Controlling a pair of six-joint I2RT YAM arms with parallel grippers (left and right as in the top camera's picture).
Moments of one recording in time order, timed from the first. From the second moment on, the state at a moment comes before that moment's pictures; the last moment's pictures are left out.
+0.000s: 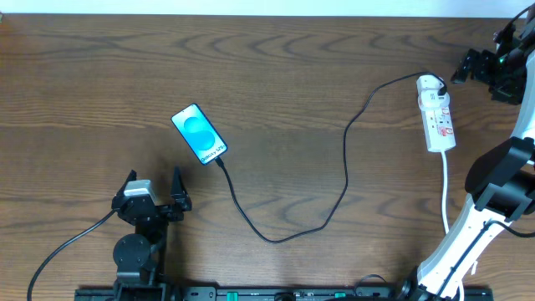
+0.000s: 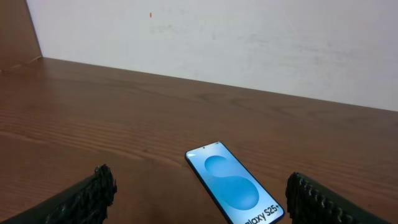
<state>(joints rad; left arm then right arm) -0.03 0.01 0.02 -0.11 -0.08 -0.14 -0.39 2.28 2.33 -1.42 -0.14 0.04</state>
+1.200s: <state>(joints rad) -0.03 0.01 0.02 -0.11 -0.08 -0.14 -0.34 2.10 1.80 -0.87 -0.24 0.22</state>
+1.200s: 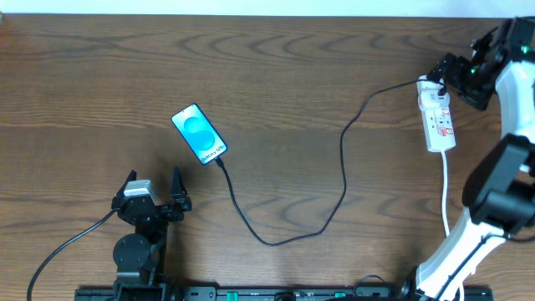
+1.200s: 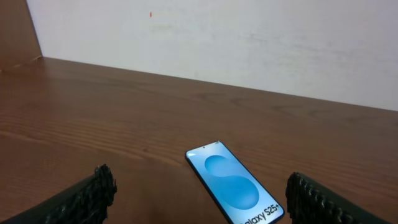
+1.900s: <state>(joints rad) -0.03 0.01 0.02 -0.11 -0.08 -0.14 -0.24 1.52 0.97 -0.07 -0.24 0.27</state>
